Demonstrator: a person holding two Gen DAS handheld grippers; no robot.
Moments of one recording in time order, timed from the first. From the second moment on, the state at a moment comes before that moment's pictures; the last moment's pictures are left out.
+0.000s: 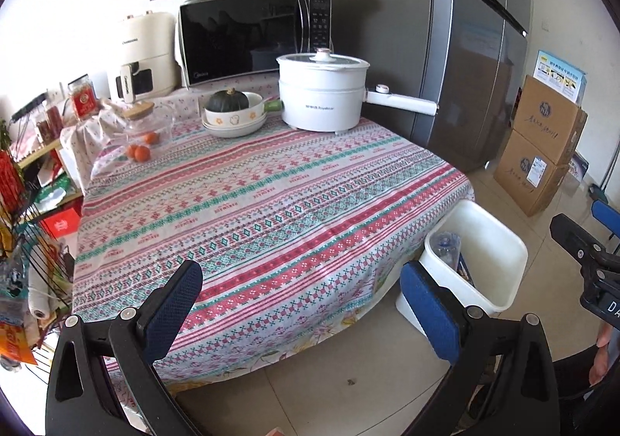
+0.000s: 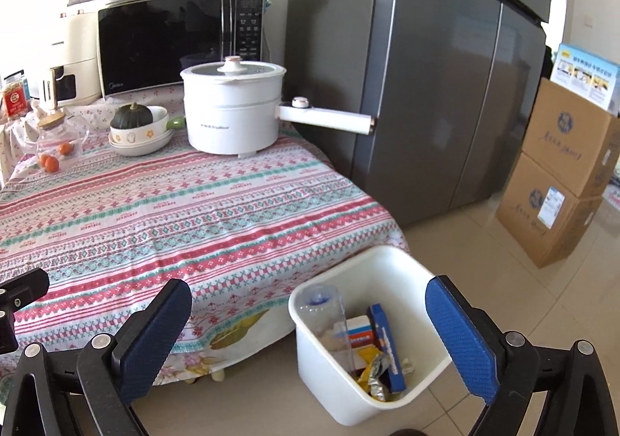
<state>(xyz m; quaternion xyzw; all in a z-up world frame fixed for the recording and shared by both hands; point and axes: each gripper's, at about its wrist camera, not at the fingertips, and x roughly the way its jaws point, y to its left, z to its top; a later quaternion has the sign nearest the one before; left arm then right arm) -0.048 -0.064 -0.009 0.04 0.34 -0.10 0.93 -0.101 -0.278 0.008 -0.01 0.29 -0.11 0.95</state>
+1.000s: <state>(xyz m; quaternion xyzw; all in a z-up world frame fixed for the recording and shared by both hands) -0.056 -0.070 -0.008 0.04 0.33 -0.11 0.94 -0.090 -0.275 0.001 -0.01 0.30 -0.11 0.95</state>
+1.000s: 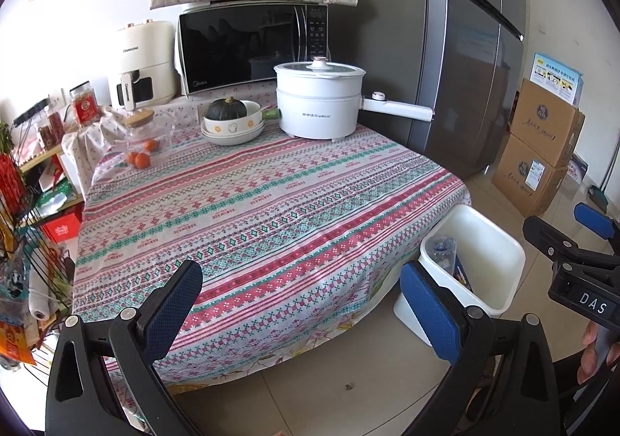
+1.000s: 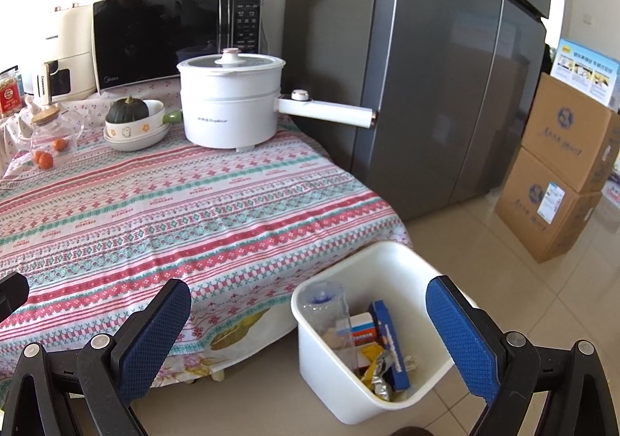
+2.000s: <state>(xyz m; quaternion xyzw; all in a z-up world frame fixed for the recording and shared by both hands) -0.055 -0.070 -0.007 0.04 0.33 -0.11 0.94 -0.090 -0.275 0.002 -0.01 0.30 -0.11 0.95</state>
